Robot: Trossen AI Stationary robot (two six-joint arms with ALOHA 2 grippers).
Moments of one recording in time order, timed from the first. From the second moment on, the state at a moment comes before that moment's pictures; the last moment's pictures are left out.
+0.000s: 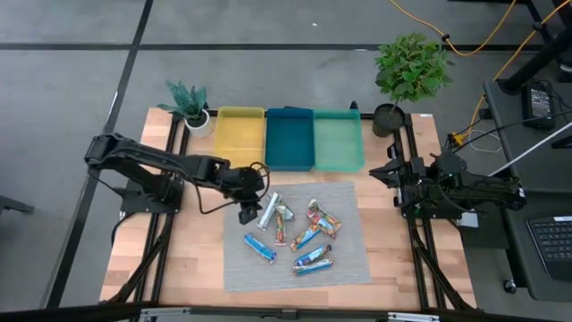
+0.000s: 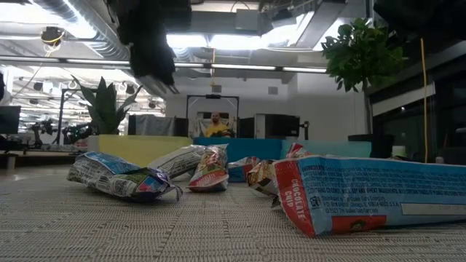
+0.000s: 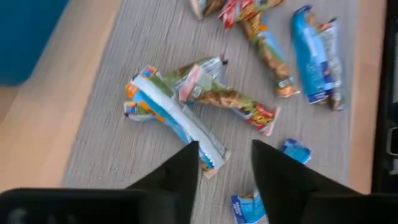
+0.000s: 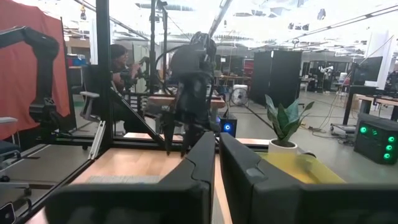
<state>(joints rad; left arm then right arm) -0.10 1.38 0.98 -0.55 0.05 -0.50 -0.07 0.13 0.24 0.08 -0.10 -0.03</state>
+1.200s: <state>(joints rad) -0.16 1.80 1.00 -0.38 -0.10 -0.86 -0.07 0.13 0.24 0.02 -0.15 -0.03</state>
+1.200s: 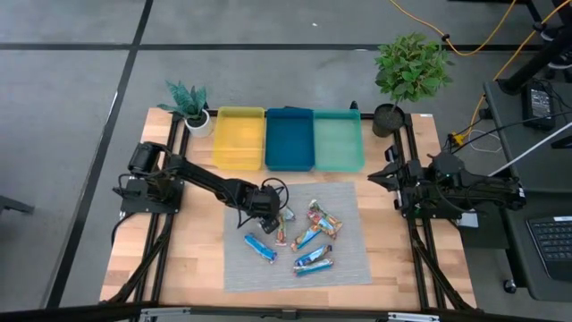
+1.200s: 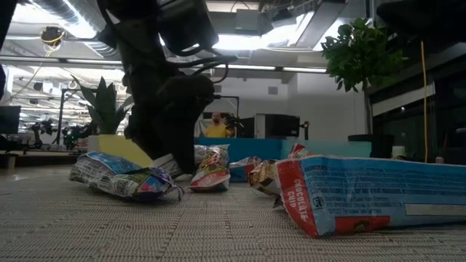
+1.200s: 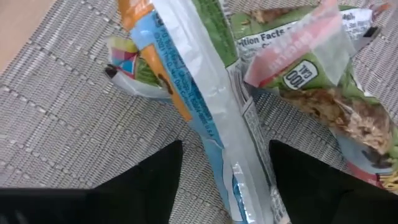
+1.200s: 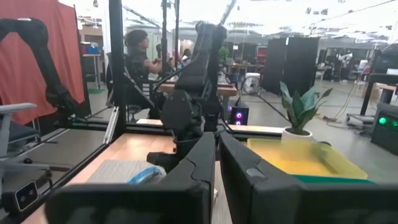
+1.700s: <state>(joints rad) -0.15 1.65 1.18 -0.49 -0.10 -0.73 -0.07 0.13 0.24 0.01 -0.15 -0.04</state>
